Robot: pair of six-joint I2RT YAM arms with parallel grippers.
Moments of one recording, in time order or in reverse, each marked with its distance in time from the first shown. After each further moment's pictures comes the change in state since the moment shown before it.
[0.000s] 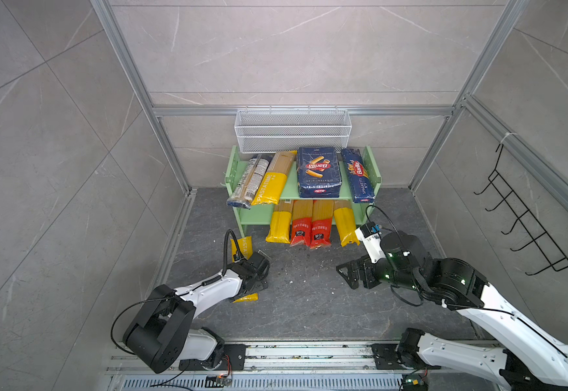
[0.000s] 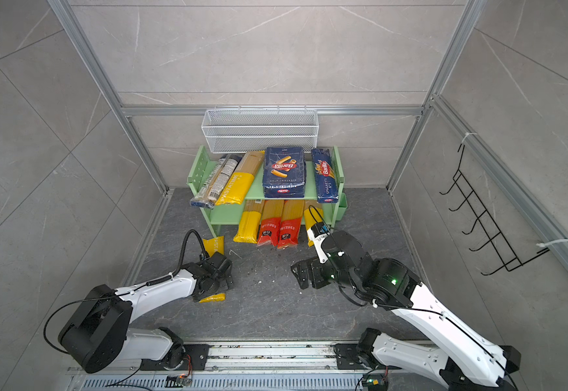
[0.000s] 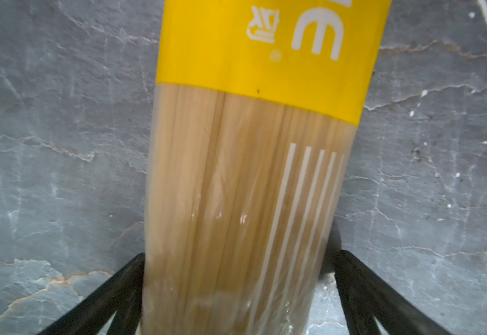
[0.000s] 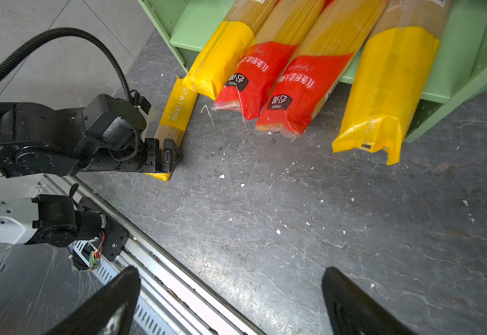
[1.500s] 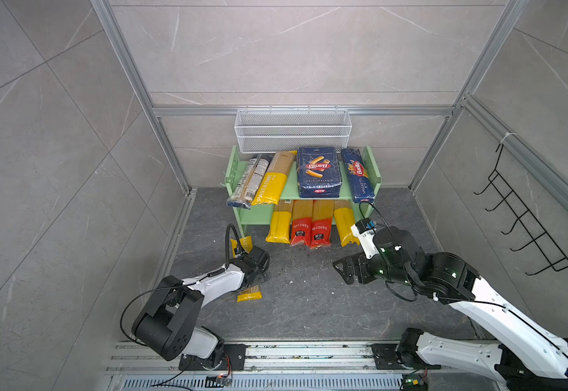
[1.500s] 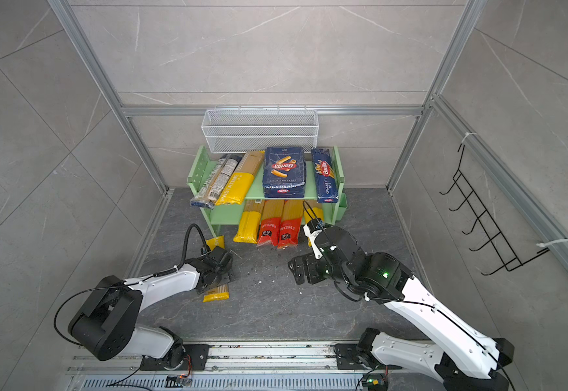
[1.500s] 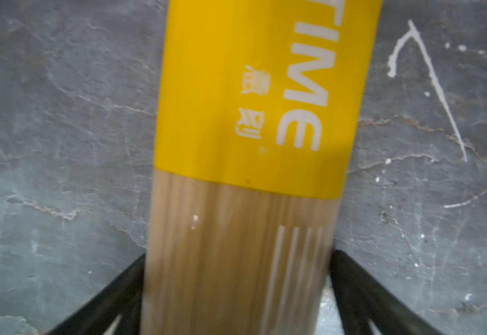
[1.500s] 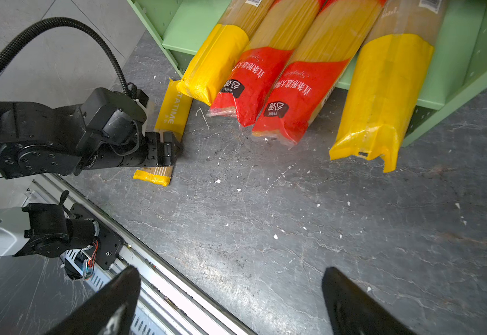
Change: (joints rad) left arm 0.039 0.099 0.027 0.112 -0.018 0.021; right arm 0.000 0.047 0.029 -0.002 0.026 0.003
